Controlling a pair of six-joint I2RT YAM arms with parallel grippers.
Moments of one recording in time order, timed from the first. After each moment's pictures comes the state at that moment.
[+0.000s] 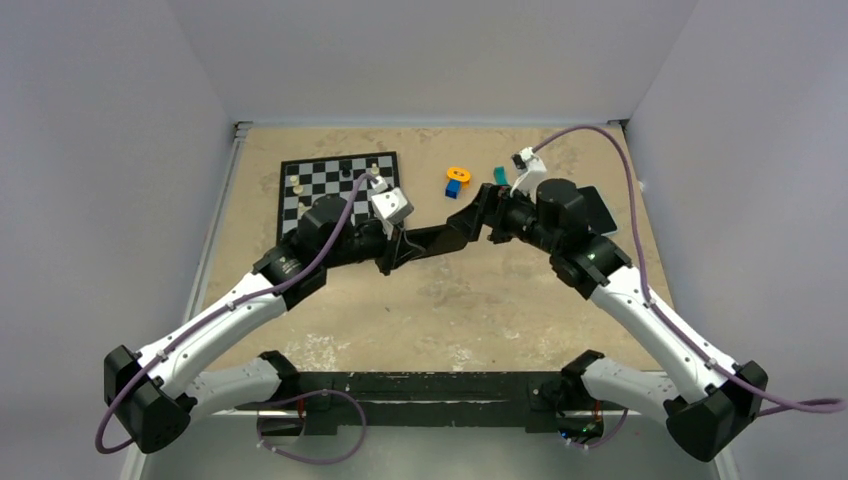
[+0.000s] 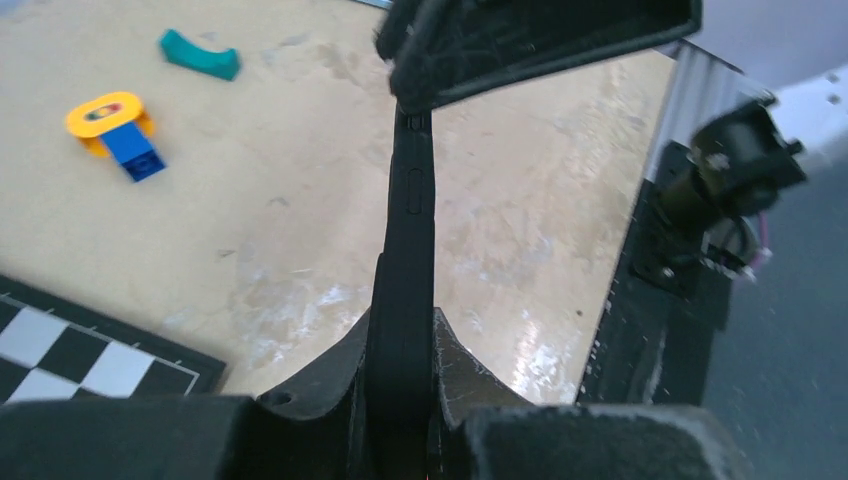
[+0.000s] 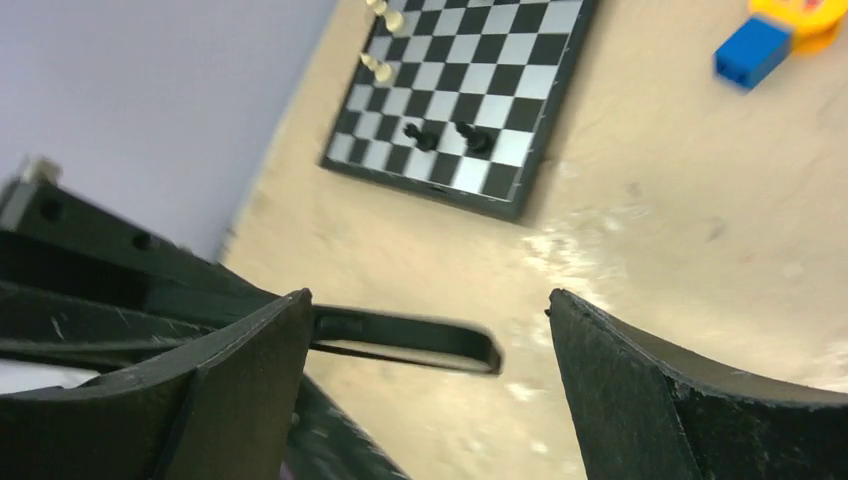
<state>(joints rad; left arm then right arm) -0.72 1.05 0.92 -0.17 0.35 -0.06 0.58 1.04 0.95 -0.21 -0.18 0.69</state>
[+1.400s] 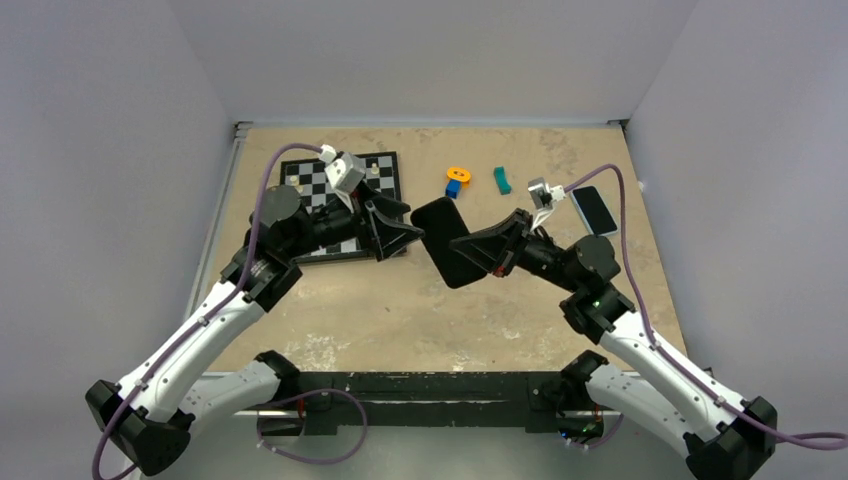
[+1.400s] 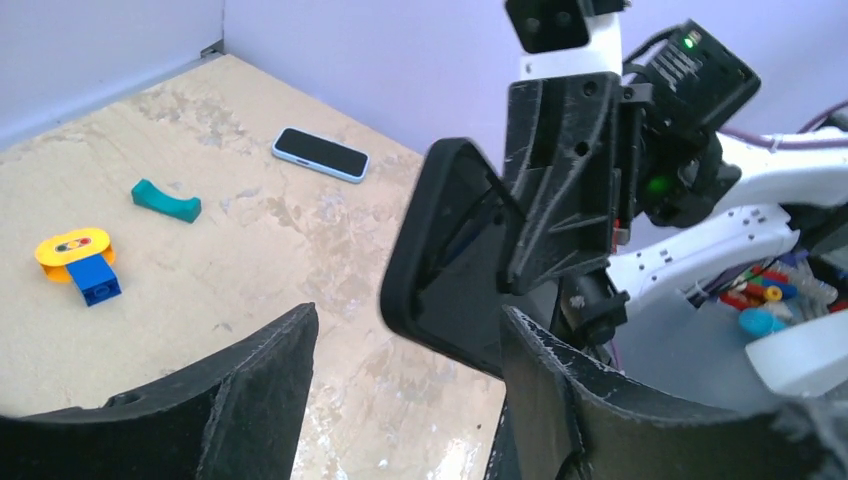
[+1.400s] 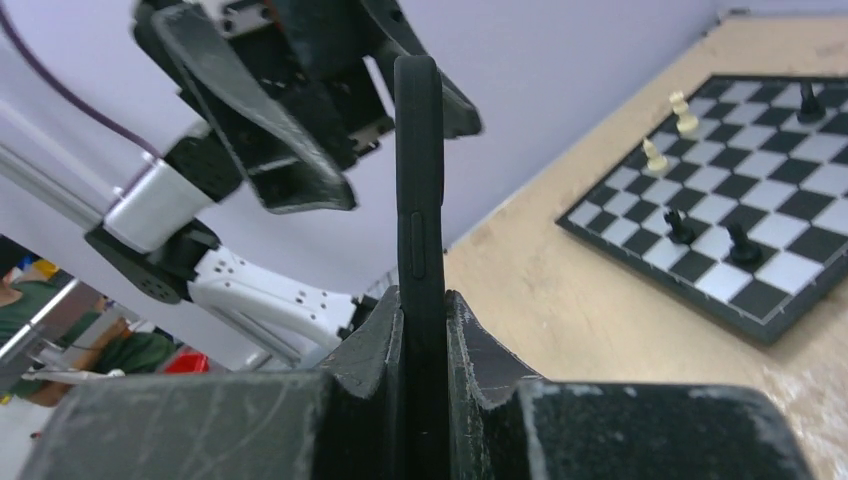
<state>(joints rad) -0.61 0.95 0.99 -0.03 0.58 -0.31 0.62 0.78 0.63 0.35 -0.51 0.77</state>
